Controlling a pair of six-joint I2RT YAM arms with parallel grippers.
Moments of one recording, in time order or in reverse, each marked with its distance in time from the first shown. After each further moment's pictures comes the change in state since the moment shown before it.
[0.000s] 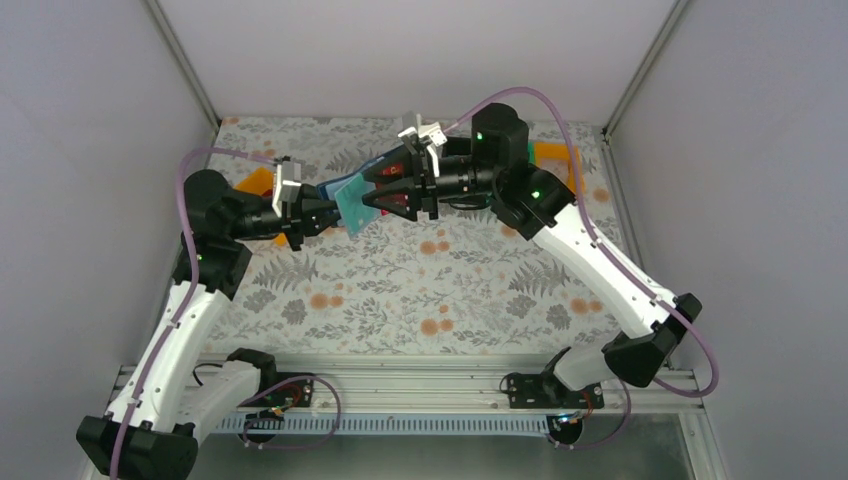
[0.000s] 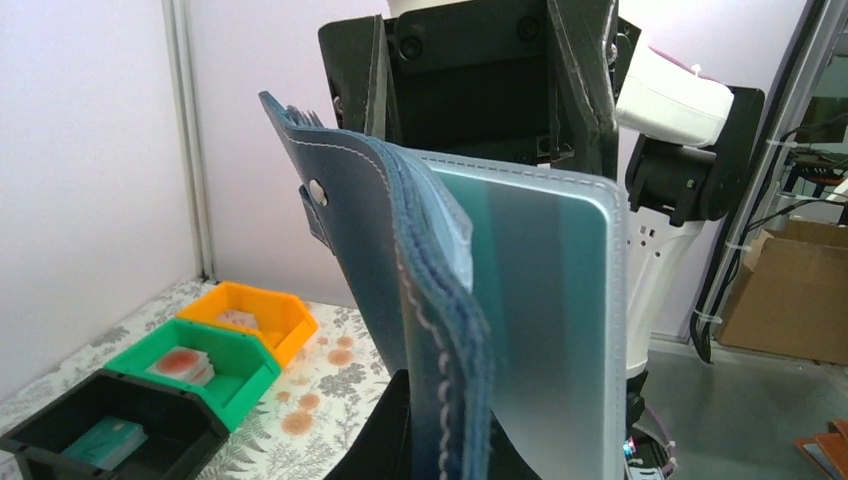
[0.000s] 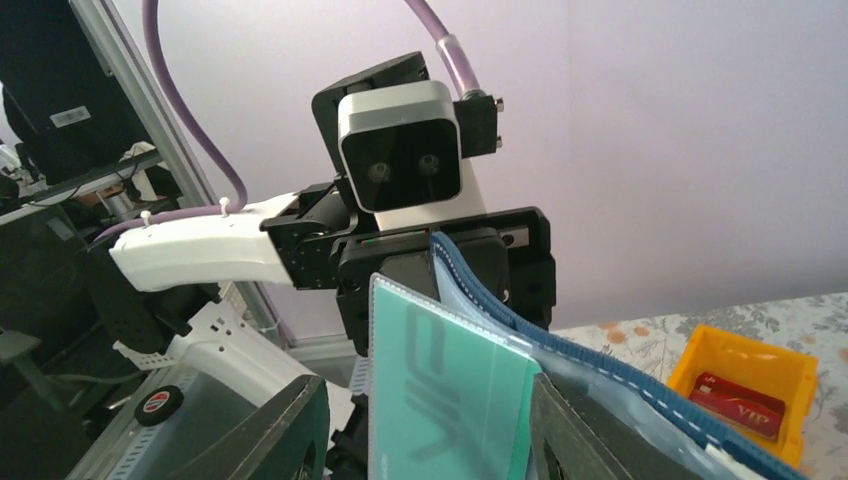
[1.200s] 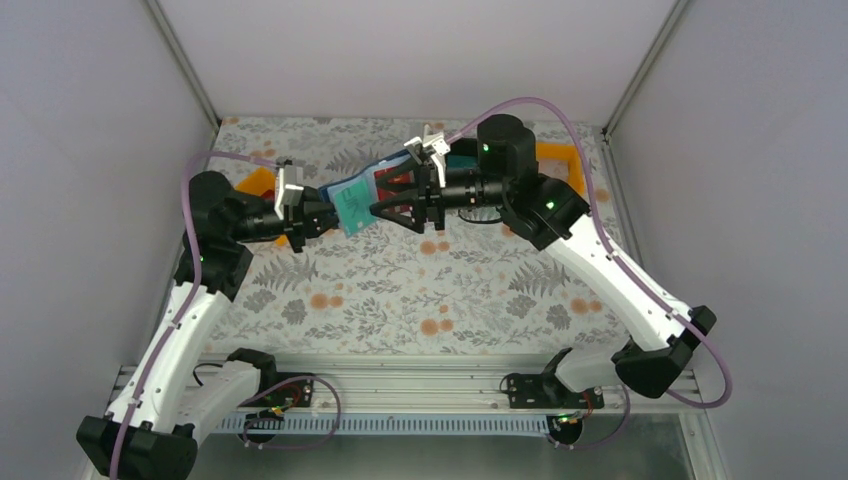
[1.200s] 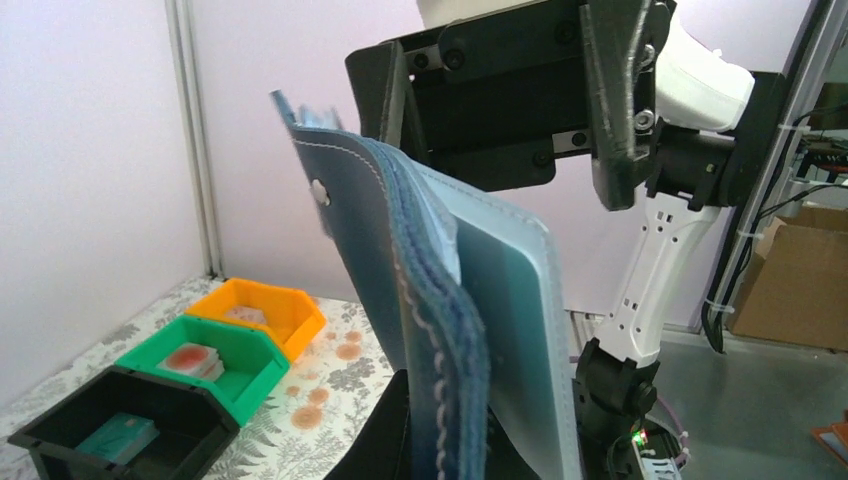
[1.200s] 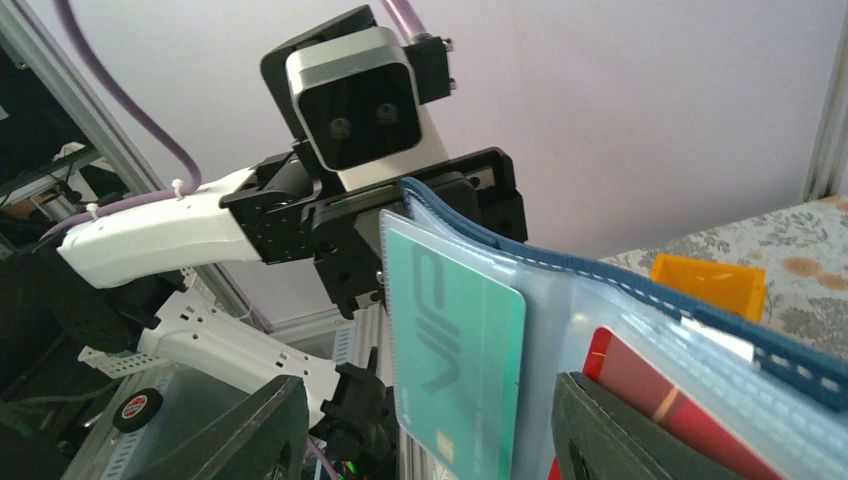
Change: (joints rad) left arm -0.003 -0.005 -0.016 -0.014 -0.013 0.040; right arm 0.023 -0.077 -0.036 -0.127 0.137 0.000
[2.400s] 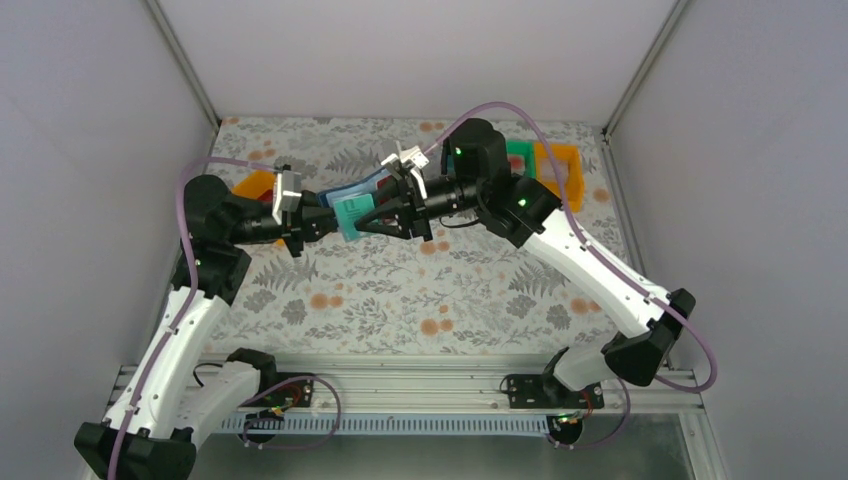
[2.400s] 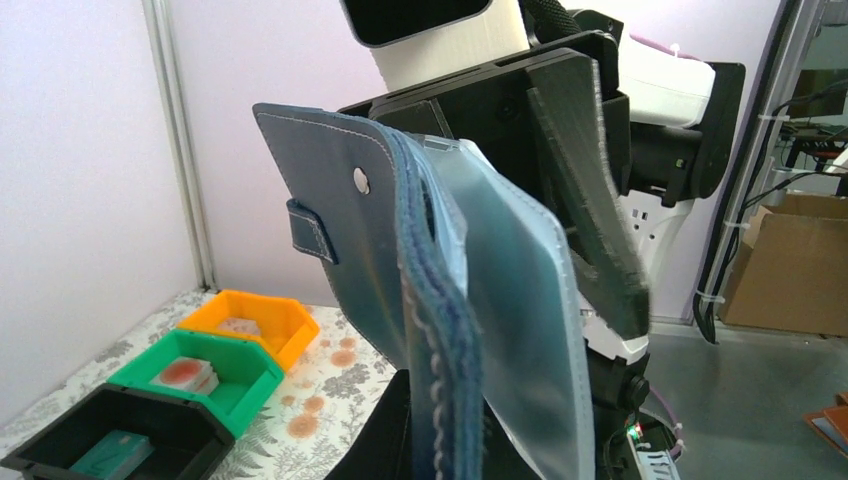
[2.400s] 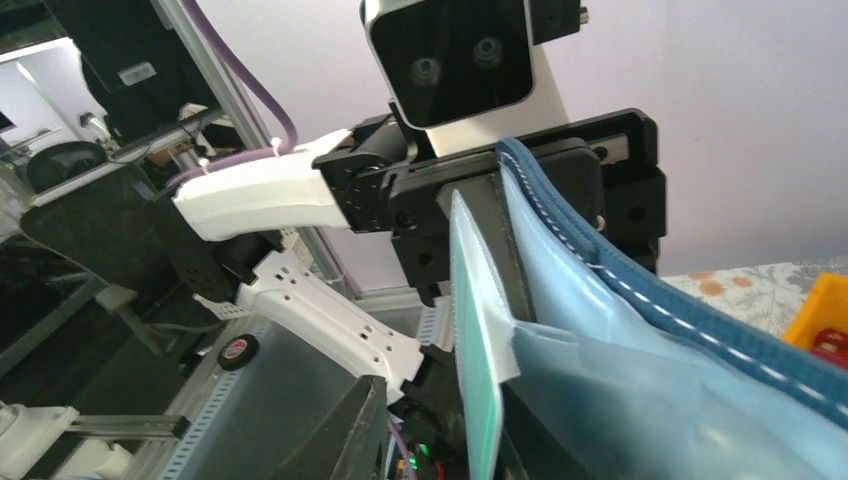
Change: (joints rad) left arm -0.005 -0.024 0.000 -0.007 0.013 0.026; right arm 0.050 0.081 -0.009 0.069 -0.201 -0.004
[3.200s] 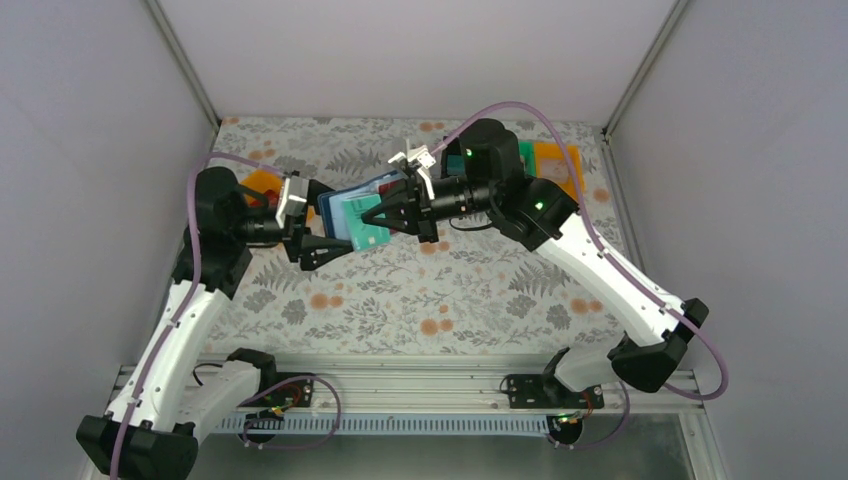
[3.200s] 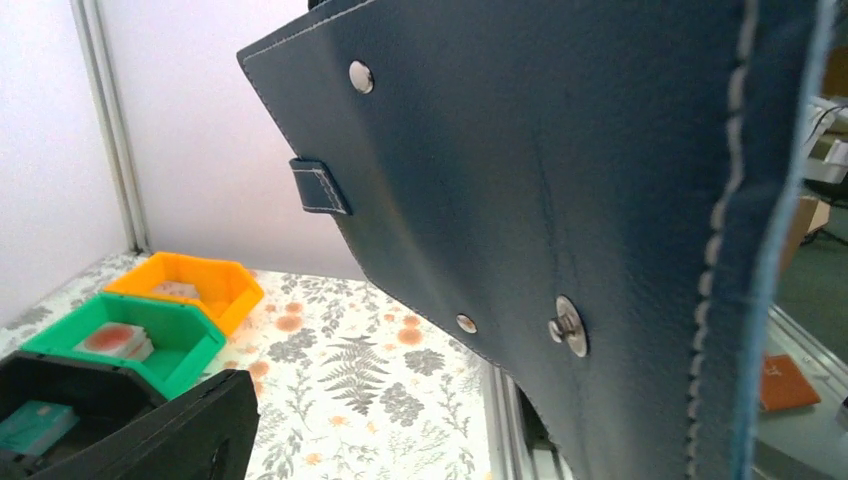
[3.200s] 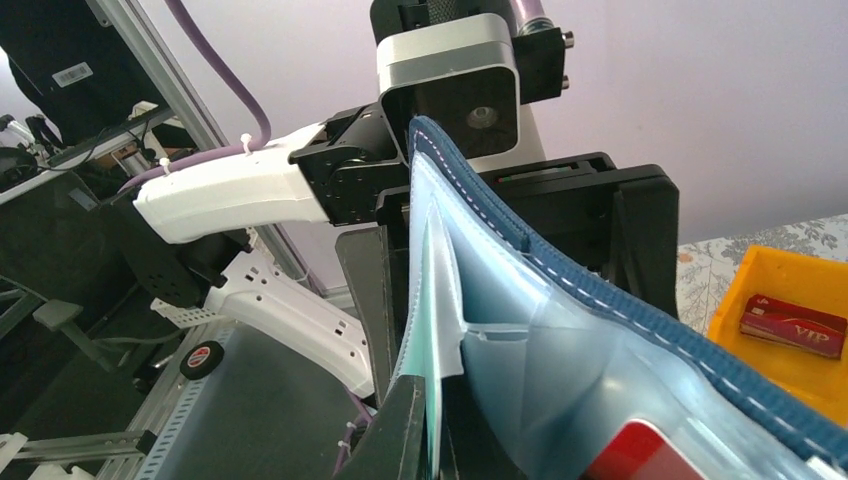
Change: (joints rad) left arm 0.008 0.029 0.021 -0.172 0.119 0.105; right arm 0.000 -0.042 0.040 -0.125 0.138 -0.024
